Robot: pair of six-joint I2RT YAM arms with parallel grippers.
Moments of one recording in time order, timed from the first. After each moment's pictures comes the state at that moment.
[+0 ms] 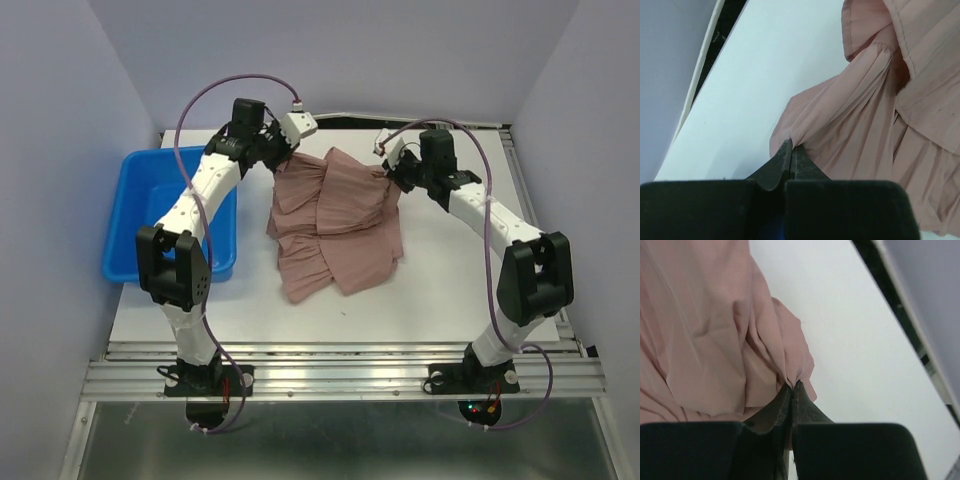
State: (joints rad) left arm -0.29 1.83 1.74 -0.57 0.40 0.67; right arm 0.28 1.69 1.34 -0.22 -0.33 -0.66
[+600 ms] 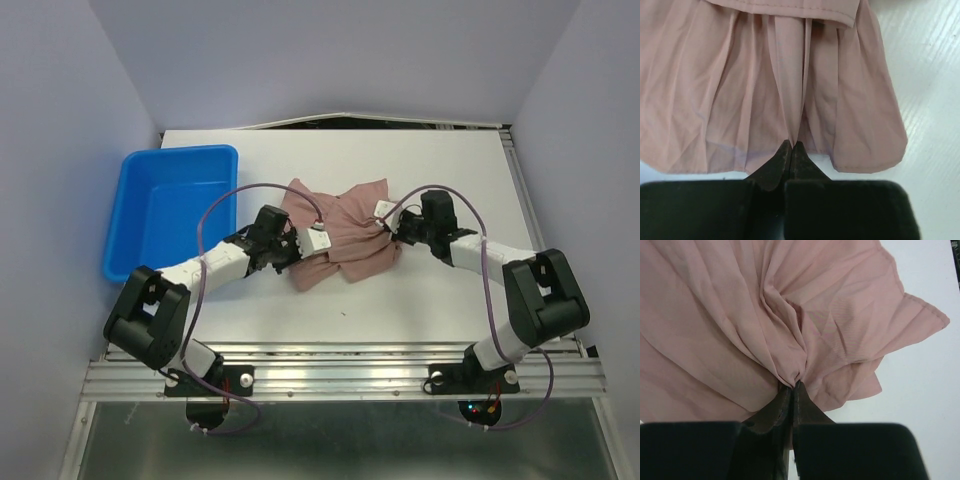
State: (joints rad) left arm -0.51 1.45 0.80 -0.22 0.28 0.72; right arm 0.30 1.55 0.77 0.17 -0.41 -0.90
